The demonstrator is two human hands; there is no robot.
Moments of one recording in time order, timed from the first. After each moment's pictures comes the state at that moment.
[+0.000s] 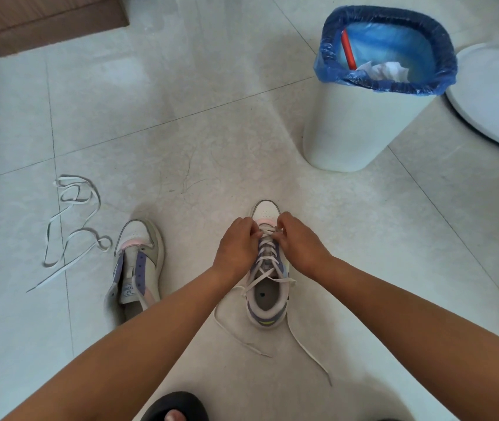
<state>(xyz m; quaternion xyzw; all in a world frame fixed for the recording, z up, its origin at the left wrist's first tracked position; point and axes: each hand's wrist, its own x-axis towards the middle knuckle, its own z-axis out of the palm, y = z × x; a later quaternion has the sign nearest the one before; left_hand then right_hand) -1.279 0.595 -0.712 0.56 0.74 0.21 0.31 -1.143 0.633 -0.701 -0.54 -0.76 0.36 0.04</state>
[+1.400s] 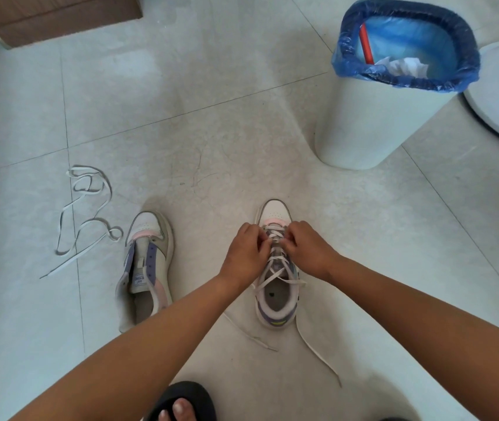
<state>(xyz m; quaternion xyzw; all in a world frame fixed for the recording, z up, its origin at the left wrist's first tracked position) -1.280 0.571 -0.721 0.56 0.71 0.27 0.32 -1.144 0.625 -0.700 -0.53 -0.75 0.39 -0.03</state>
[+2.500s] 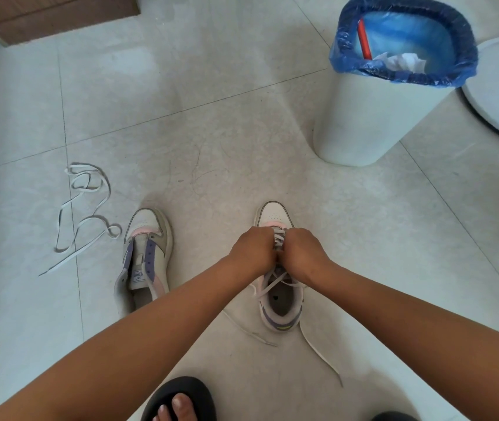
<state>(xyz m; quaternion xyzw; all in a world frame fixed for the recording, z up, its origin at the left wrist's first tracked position) -1.264 0.588 -0.676 0.63 0.70 -0.01 0.34 -1.165 0.610 -0.687 -0.59 -0.74 0.31 -0.12</state>
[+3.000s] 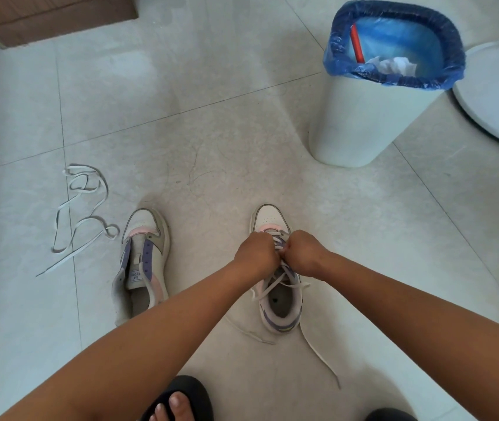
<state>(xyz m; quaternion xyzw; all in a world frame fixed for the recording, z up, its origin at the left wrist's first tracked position) -1.253 0.585 -0.687 0.61 0.71 -0.02 0.36 -1.150 0.618 -0.681 -0.58 -0.68 0.42 -0.16</state>
